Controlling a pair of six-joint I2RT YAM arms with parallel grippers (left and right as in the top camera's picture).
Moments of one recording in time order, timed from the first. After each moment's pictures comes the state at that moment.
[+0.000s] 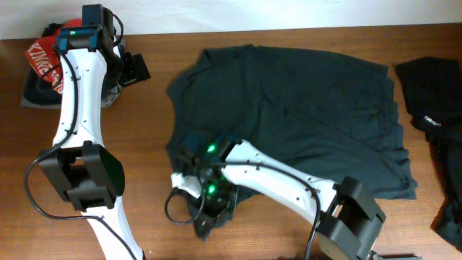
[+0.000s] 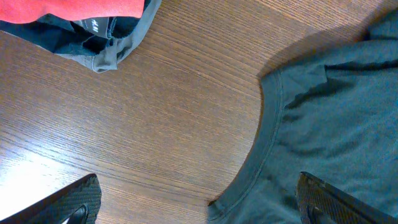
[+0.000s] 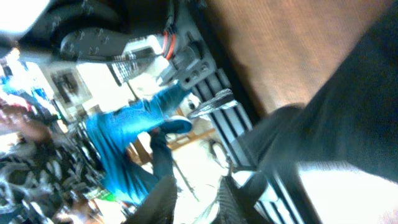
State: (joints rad) left arm 0.06 2.18 2.21 -1.34 -0.01 -0.32; right arm 0.96 1.92 1.58 -1.34 -0.76 -0.01
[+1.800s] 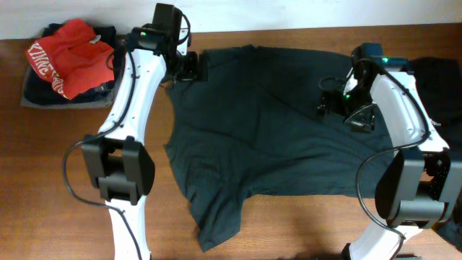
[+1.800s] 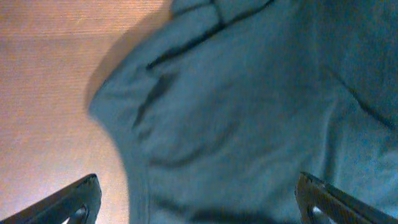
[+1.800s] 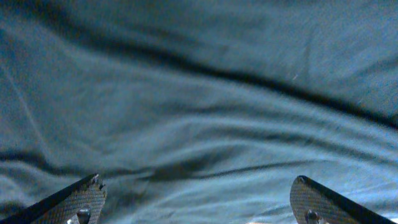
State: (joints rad) left arm -0.21 2.26 2.21 -1.13 0.12 -0.16; right arm -0.09 1.92 1.62 -1.22 -0.13 0.27
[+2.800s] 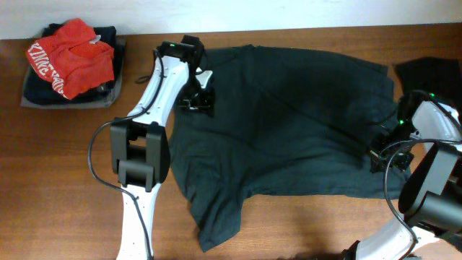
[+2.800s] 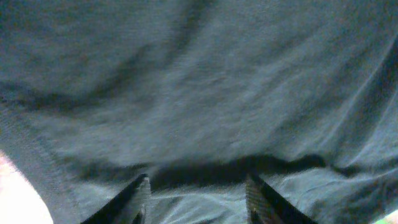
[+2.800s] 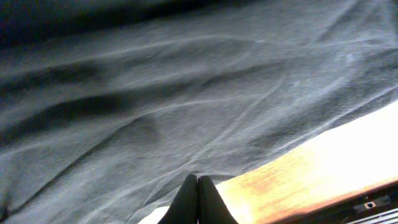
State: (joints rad) left arm -0.28 2.44 2.21 -1.38 0.24 -0.07; right arm -0.44 1.92 1.32 -1.25 -0.04 0.36
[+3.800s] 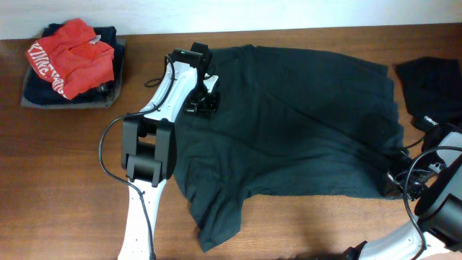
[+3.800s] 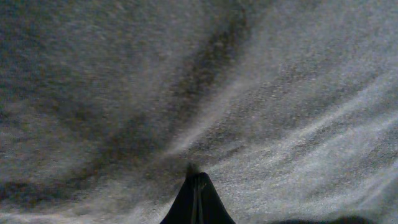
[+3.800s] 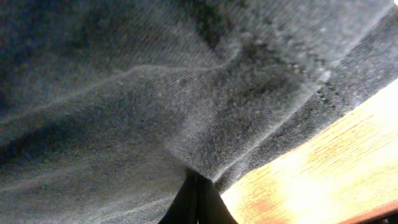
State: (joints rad) left arm -0.29 2.54 2.22 -1.28 0.19 -0.06; right arm -0.69 1.91 1.12 -1.07 -0.05 0.37
